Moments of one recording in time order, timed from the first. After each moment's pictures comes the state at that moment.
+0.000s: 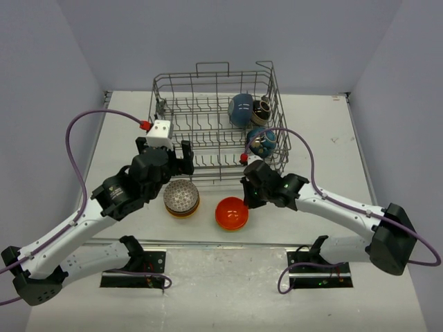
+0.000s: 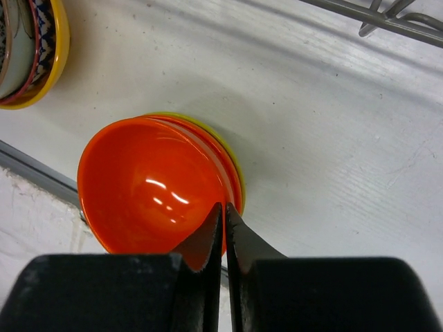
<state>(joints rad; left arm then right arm) -0.86 0.91 1.05 -0.54 -0.62 -0.38 0.90 1.25 0.88 -0.58 0.07 0.55</state>
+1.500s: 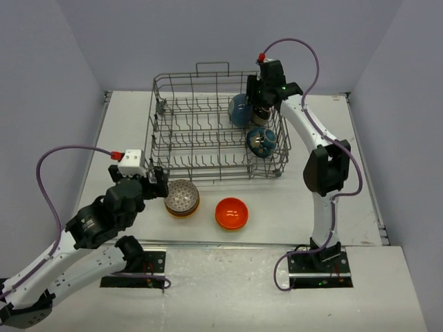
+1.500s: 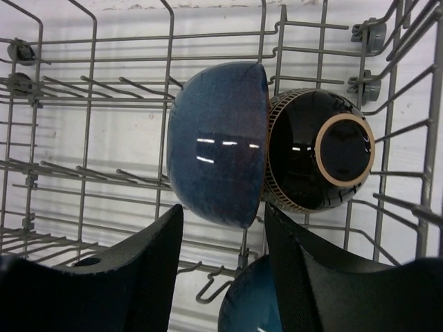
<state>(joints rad) -0.86 0.58 0.82 -0.72 -0.71 -0.40 0.36 2.09 2.07 -0.63 0.02 0.34</state>
